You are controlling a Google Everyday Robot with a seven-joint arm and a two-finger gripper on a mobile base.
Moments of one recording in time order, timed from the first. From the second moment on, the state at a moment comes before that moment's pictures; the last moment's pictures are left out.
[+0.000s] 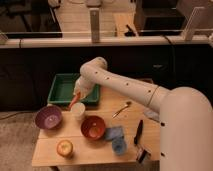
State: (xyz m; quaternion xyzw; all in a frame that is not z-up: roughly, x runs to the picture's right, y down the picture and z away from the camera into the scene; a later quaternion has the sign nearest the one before) arm -0.154 0.026 0.818 -0.12 -0.30 -0.42 0.85
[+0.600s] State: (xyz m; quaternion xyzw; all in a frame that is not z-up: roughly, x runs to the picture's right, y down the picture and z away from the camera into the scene) arm -0.147 0.035 0.822 -0.11 -0.29 -0.44 0.84
